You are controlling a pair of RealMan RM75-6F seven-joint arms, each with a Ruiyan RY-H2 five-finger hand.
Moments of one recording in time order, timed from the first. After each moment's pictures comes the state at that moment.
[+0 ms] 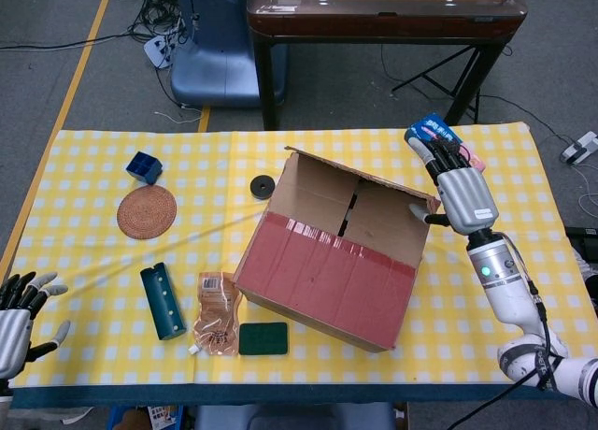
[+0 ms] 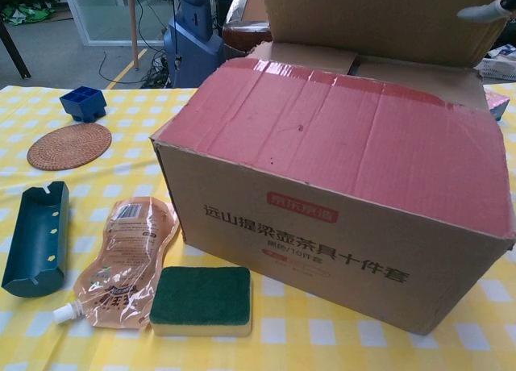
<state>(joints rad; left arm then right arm) -0.05 -1.11 -0.02 -1.61 1.52 1.52 -0.03 0.59 -1.16 0.33 -1.62 -1.25 1.12 -0.09</state>
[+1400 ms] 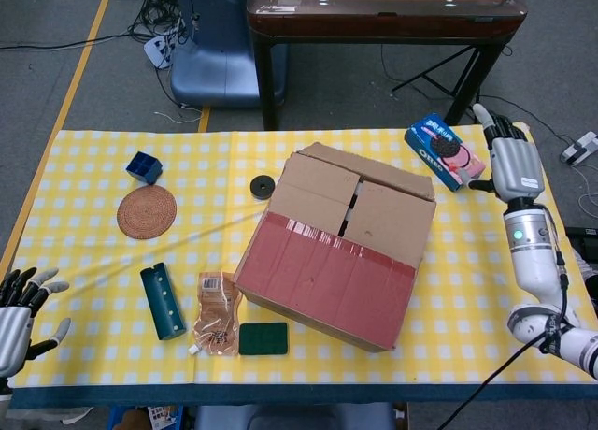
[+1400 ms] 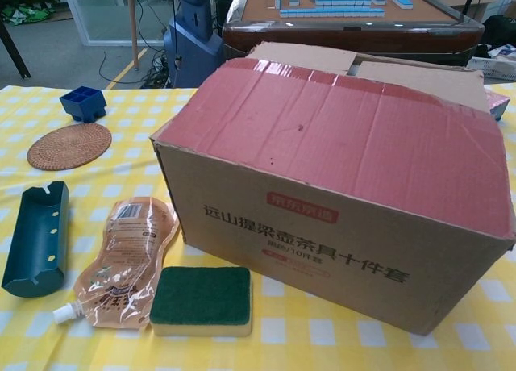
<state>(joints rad) -0.05 -1.09 -0.03 -1.64 1.54 1.53 0.00 0.63 -1.16 0.37 -1.42 -1.01 1.03 -0.06</state>
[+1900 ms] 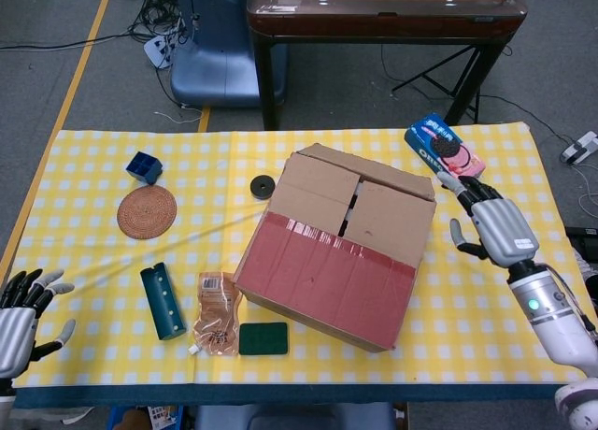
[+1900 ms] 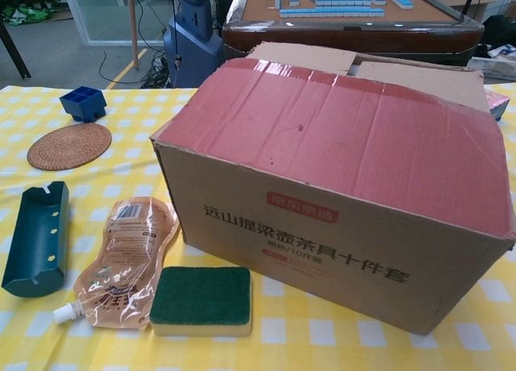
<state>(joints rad) -0.05 -1.08 -0.02 -1.67 1.55 1.52 0.00 0.45 -0.87 0.21 -1.87 -1.34 1.08 0.09</state>
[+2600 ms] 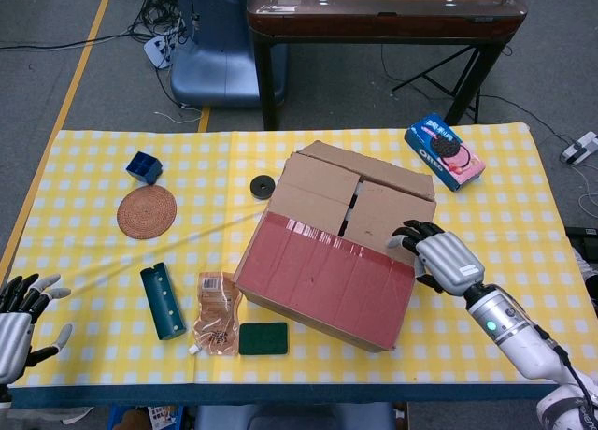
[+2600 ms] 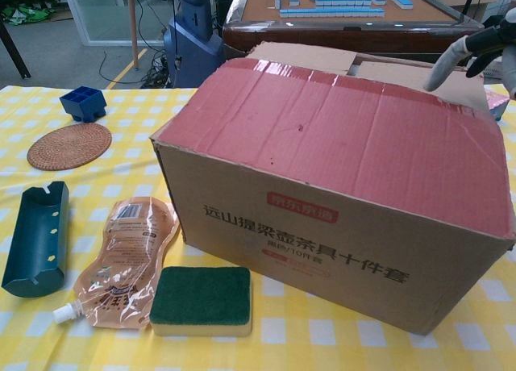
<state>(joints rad) -0.04 -1.07 0.00 -1.67 1.56 1.54 -0.02 0.53 -0.95 0.13 -1.91 -1.40 0.93 -0.02</state>
